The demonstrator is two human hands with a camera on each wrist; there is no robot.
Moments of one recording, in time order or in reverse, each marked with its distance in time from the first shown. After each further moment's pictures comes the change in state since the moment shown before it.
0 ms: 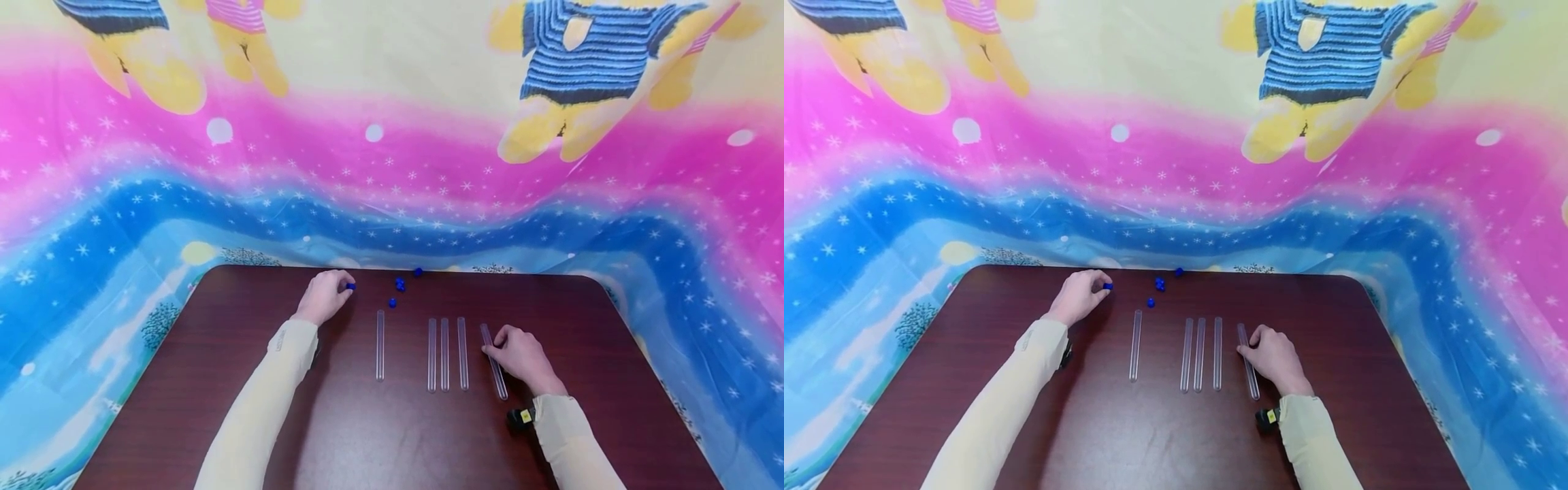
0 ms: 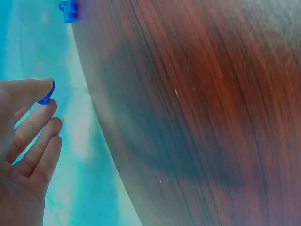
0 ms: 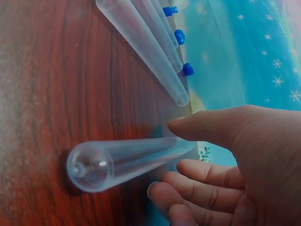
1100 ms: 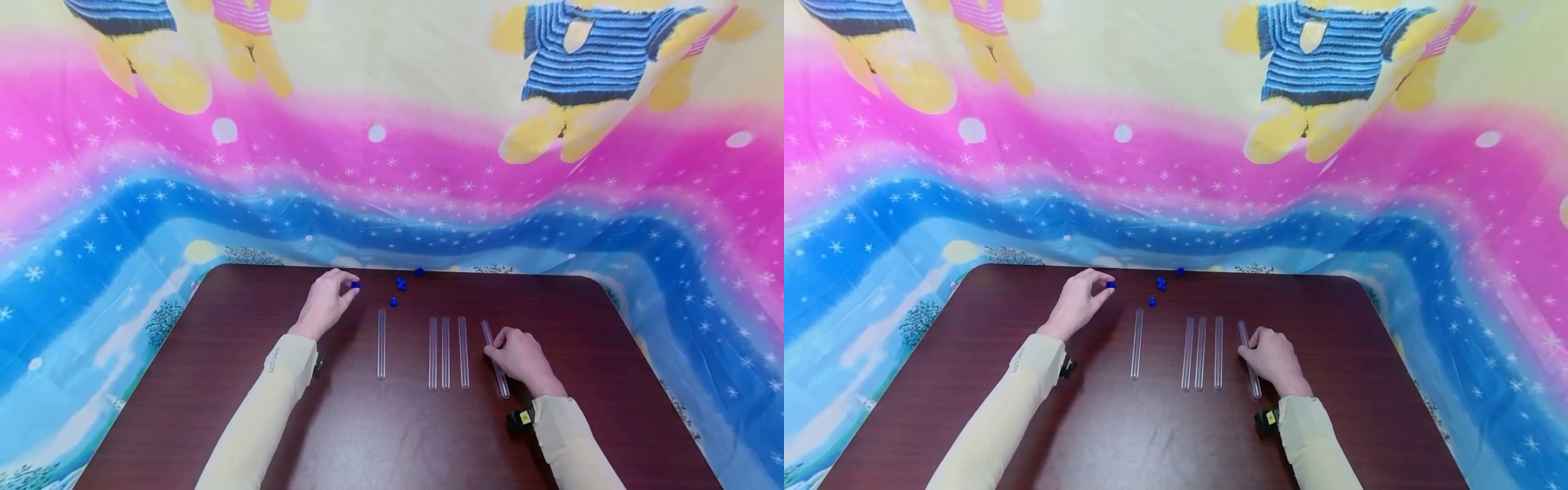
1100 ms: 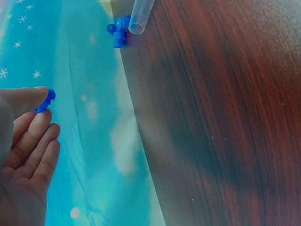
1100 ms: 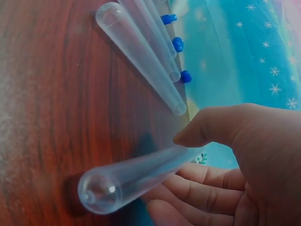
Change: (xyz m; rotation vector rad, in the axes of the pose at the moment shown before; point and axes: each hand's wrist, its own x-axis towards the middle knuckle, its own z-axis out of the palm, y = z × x) left_hand -0.026 0.024 -0.011 -0.092 0.191 0.139; right_hand -0.004 -0.006 0.001 0.020 0.000 0.021
